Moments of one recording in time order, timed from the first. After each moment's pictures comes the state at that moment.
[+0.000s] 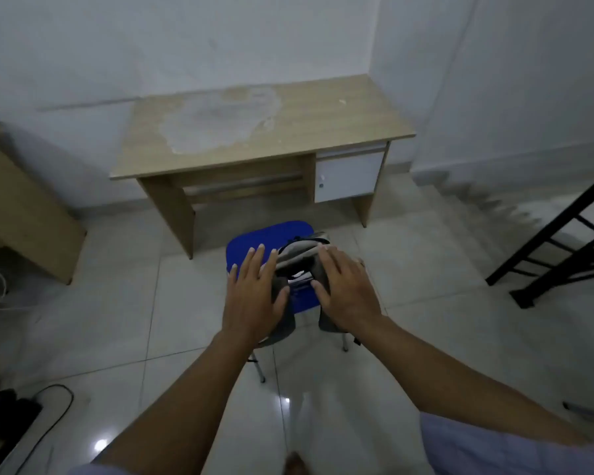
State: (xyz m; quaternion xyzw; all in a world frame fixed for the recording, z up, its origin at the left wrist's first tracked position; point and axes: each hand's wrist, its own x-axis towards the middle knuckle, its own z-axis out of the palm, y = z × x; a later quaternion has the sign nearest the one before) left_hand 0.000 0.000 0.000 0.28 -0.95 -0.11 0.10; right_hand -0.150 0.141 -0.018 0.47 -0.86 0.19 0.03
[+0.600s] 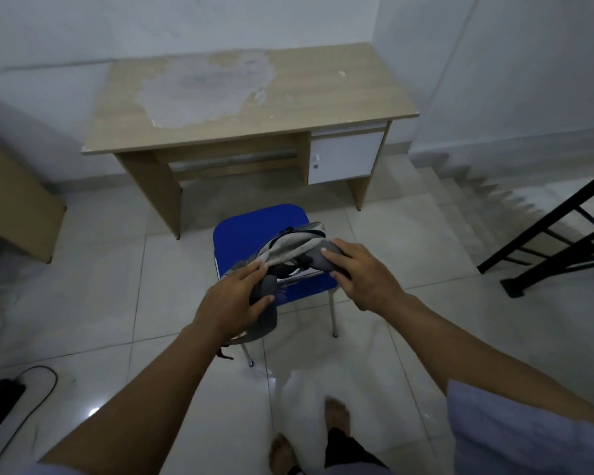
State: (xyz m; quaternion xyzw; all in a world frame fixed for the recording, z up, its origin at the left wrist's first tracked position) left_hand -0.004 -0.031 -0.012 0.25 -0.95 -0.19 -0.01; right_hand -0.228 0.154 -0.029 0.54 -0.82 0.20 -0.07
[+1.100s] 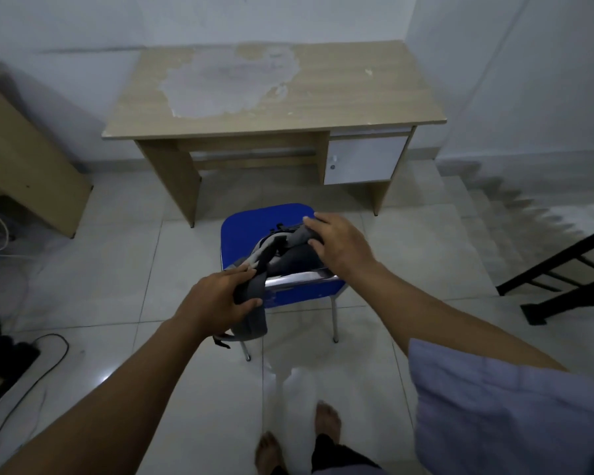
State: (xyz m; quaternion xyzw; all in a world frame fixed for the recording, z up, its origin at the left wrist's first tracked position) left_hand -0.012 -0.032 -0.001 0.29 -0.93 -0.21 -0.03; right_hand -0.266 0.078 -0.002 0.55 -0.81 0.18 -0.07
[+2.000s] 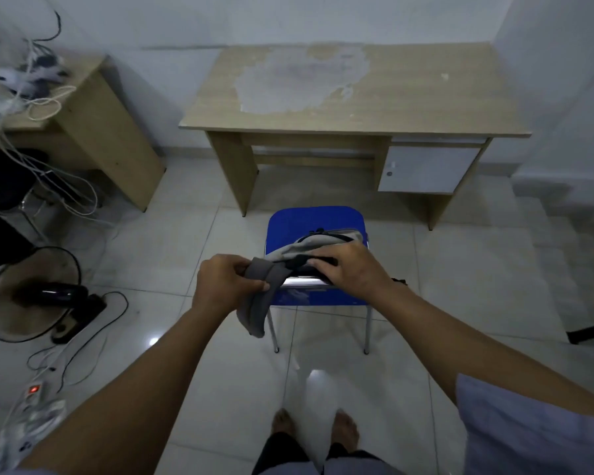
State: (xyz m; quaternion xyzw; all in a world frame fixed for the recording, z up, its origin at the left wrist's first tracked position) left_hand 0.005 -0.030 0.021 0.56 -0.77 -0.28 0.07; right_hand -0.235 0.062 -0.019 0.66 -0.67 0.29 -0.15
